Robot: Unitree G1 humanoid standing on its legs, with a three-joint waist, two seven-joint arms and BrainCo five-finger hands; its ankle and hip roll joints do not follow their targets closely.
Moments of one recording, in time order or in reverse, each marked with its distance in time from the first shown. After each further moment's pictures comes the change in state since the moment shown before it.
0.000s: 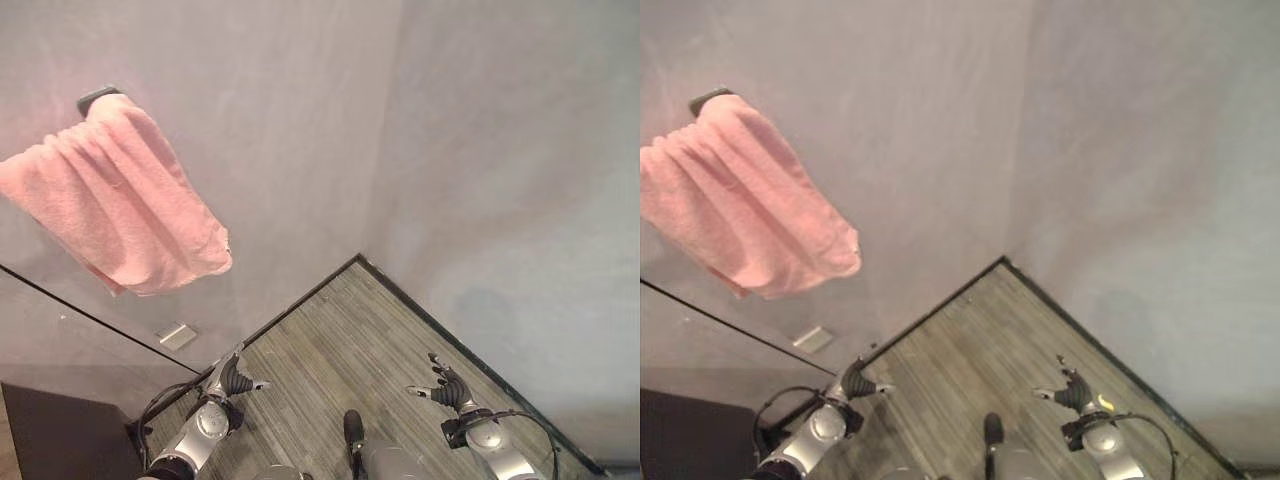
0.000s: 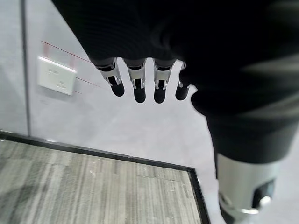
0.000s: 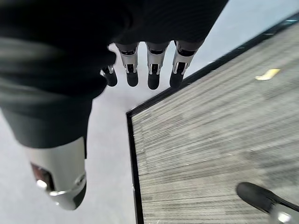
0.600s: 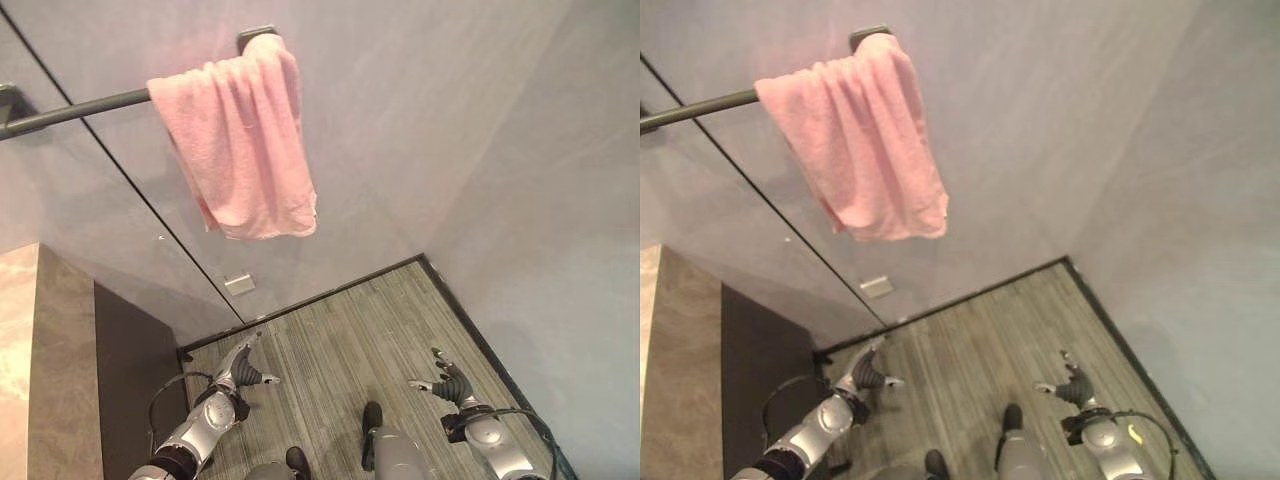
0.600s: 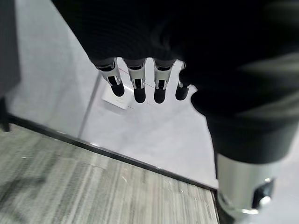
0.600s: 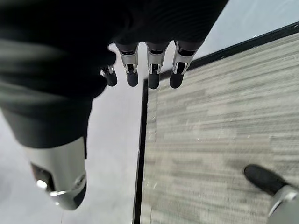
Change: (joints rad) left arm -0.022 0.038 -0.066 -0.032 0.032 0.001 0.001; right arm -0.011 0.045 -0.007 -0.011 0.002 0.001 -0.023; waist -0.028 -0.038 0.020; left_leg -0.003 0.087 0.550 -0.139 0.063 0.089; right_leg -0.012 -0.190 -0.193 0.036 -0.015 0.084
